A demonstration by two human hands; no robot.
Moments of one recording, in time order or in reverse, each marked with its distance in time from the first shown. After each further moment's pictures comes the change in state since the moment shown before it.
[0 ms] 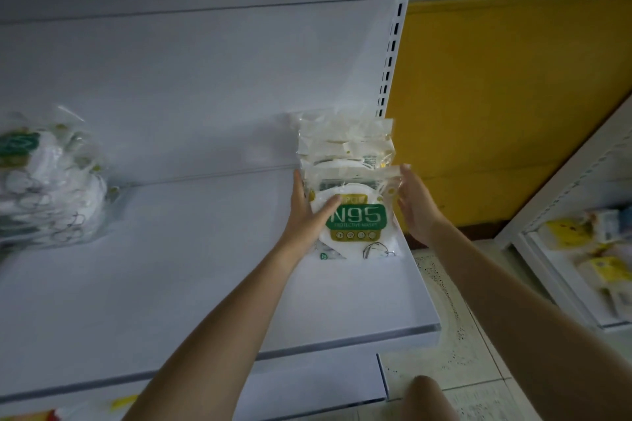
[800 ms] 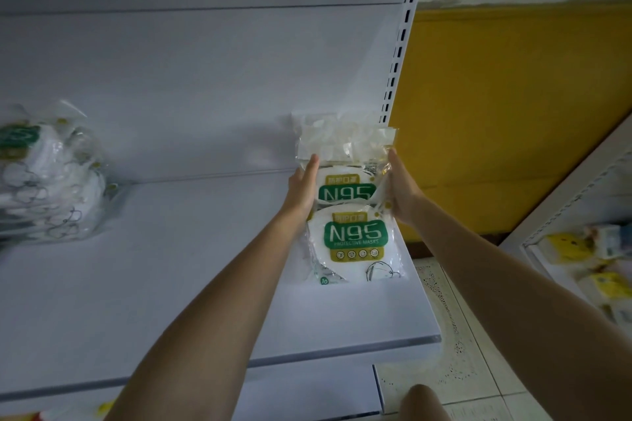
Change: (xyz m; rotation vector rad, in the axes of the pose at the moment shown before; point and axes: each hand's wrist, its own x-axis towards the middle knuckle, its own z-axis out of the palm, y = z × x) left_hand 0.075 -0.016 -0.009 0.039 0.118 -0.228; right_hand 0.043 -0.014 0.021 -0.010 0.055 0.160
